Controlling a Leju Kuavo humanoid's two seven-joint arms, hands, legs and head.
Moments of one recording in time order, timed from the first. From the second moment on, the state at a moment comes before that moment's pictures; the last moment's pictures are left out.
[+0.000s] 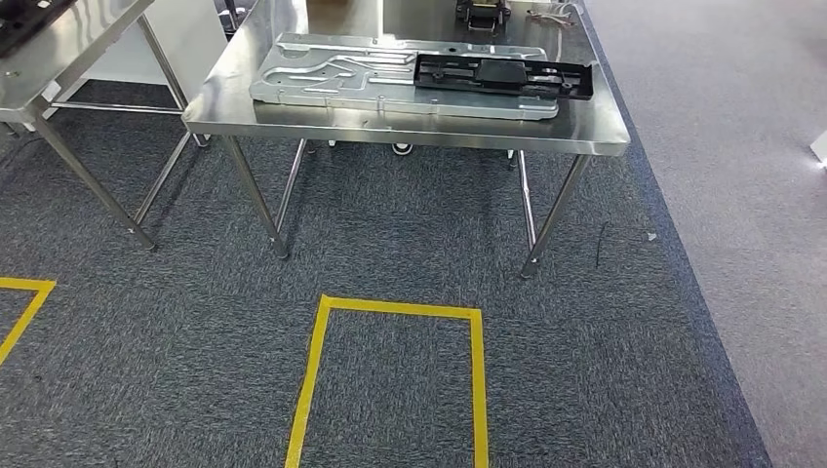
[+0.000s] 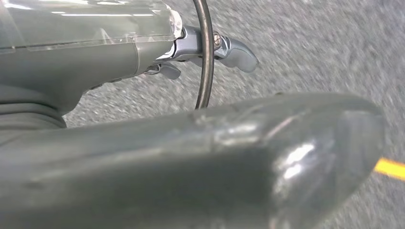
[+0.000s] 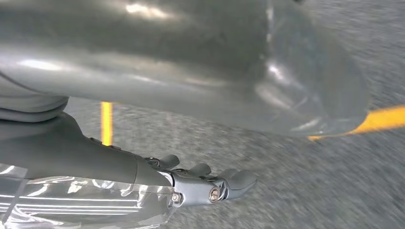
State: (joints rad) left arm -0.05 -0.22 1.43 -0.47 -1.16 -0.02 -0.47; right arm 0.03 0.25 -1.24 -0.47 0.81 0.09 -0.24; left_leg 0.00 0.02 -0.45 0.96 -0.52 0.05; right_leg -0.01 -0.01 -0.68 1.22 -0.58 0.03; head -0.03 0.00
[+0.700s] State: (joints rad) left arm 0.03 -0.34 1.32 -0.69 -1.10 -0.05 -0.22; right arm 0.00 0.24 -1.26 -0.38 0.96 0.09 -0.18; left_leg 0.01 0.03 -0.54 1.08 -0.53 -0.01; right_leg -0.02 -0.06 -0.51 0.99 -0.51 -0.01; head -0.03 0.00
